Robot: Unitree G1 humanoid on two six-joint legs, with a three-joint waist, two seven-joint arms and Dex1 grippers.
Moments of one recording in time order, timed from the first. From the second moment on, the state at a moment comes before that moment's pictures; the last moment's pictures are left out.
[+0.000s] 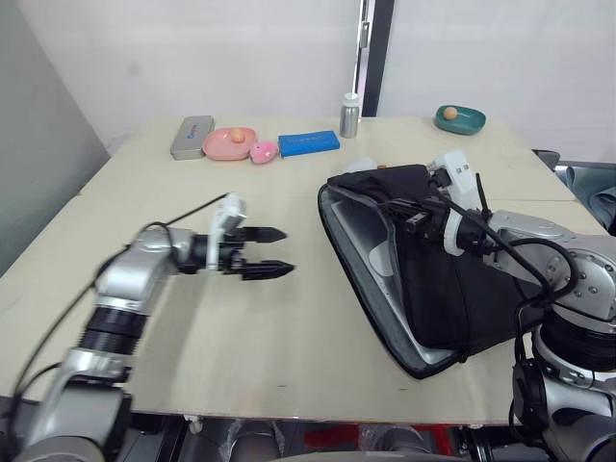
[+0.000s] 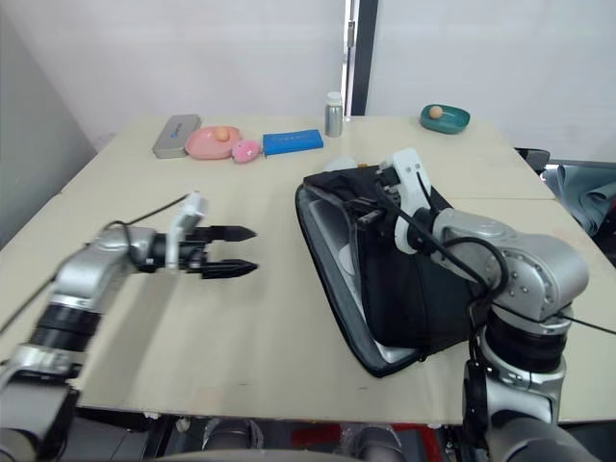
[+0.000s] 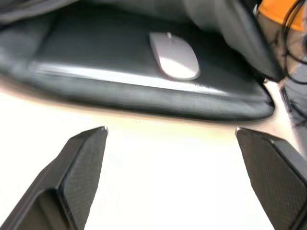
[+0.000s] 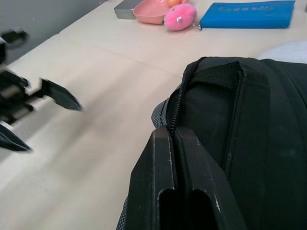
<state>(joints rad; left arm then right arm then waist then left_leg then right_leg) -0.51 0.75 0.00 0.11 -0.52 0.60 -1.39 -0.60 -0.44 -0.29 -0.58 0.82 1.47 0.30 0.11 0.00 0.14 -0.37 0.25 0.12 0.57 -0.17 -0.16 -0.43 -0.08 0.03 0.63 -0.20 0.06</state>
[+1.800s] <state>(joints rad) -1.07 0.56 -0.22 1.12 -0.32 0.42 -1.57 0.87 -0.46 -1.05 -0.97 1.13 0.81 0.73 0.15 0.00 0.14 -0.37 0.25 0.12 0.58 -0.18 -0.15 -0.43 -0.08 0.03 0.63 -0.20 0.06</state>
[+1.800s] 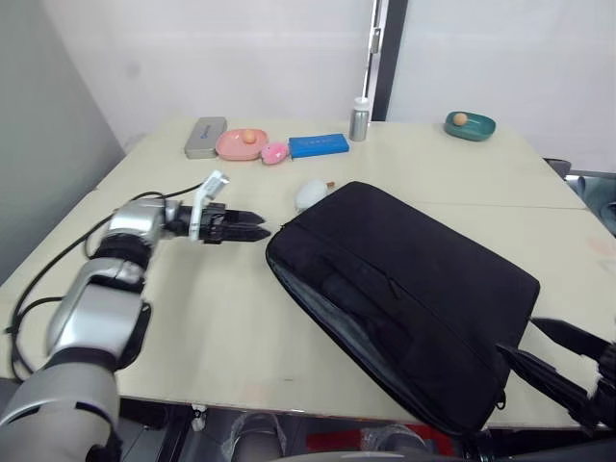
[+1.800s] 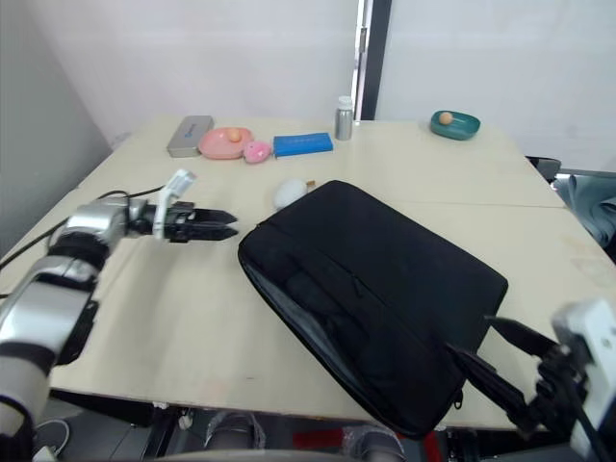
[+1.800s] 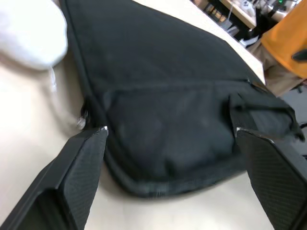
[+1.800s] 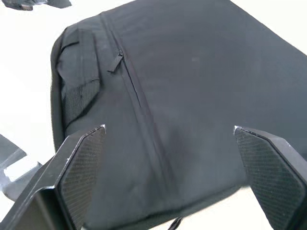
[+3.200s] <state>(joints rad) -1.09 0.46 -0.09 1.26 -0.07 0.36 -1.49 1.33 -0.45 -0.98 -1.03 1.22 0.40 0.64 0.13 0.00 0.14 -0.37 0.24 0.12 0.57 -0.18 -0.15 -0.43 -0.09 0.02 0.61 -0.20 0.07</state>
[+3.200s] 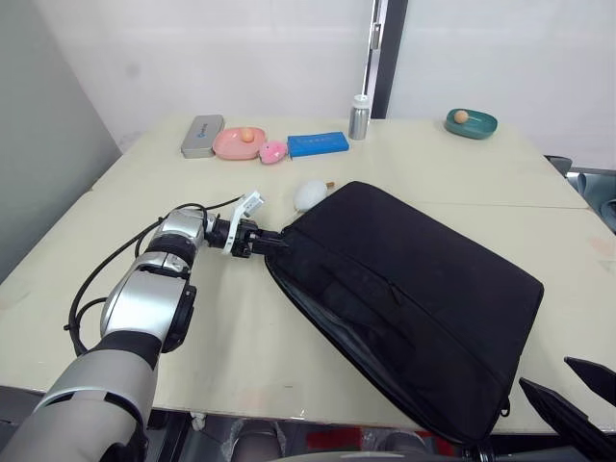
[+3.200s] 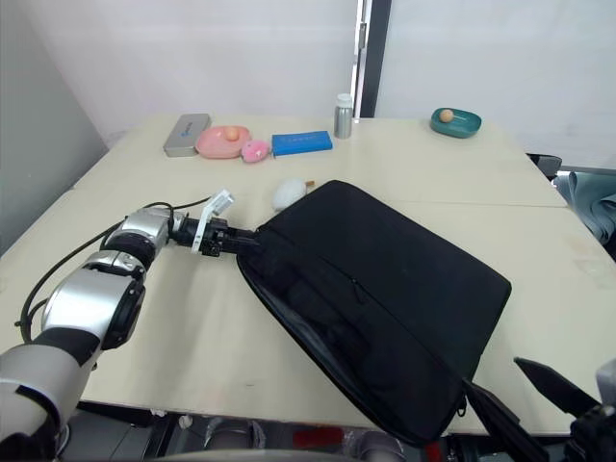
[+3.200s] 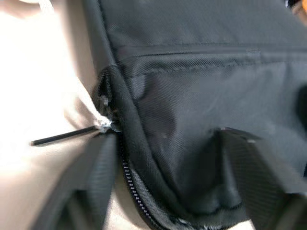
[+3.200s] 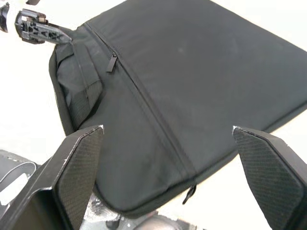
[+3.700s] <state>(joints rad) -0.97 0.51 -0.04 1.08 -0.11 0.48 -1.54 1.30 -0.48 -0.78 -0.82 1.27 0.51 0.68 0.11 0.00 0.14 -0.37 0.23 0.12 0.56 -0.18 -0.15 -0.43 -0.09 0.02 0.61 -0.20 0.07</state>
